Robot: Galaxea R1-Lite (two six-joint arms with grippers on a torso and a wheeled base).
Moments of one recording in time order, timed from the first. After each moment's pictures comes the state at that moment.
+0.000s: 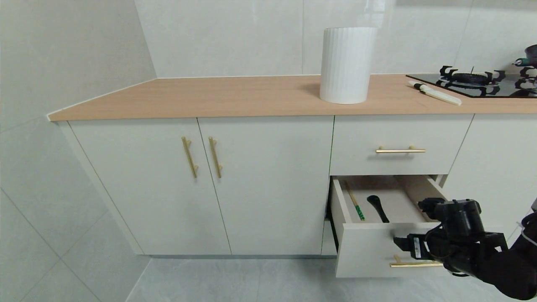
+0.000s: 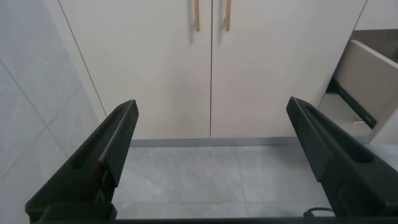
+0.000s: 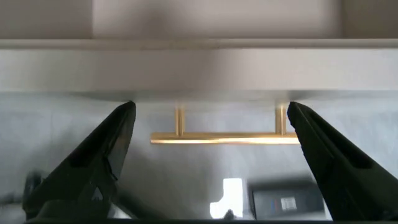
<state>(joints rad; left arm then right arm) 0.00 0.00 0.00 0.00 -0.02 0.00 0.20 2.01 -0.42 -0.87 -0.21 0.15</state>
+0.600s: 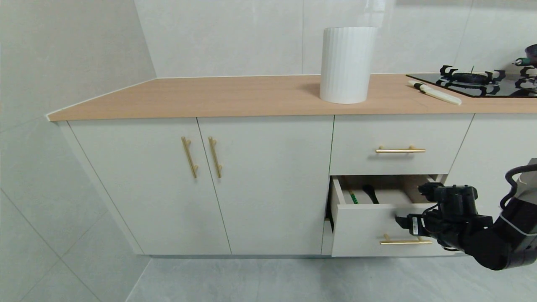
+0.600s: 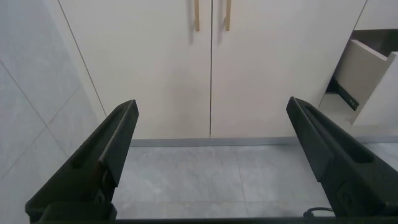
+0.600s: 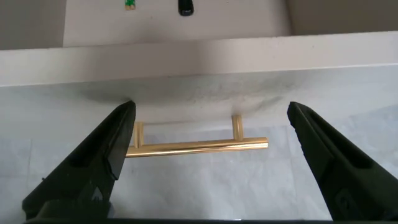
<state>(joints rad) 0.00 0.00 0.00 0.00 -0.02 0.00 0.08 2.15 -0.63 -0.93 -0.18 0.06</state>
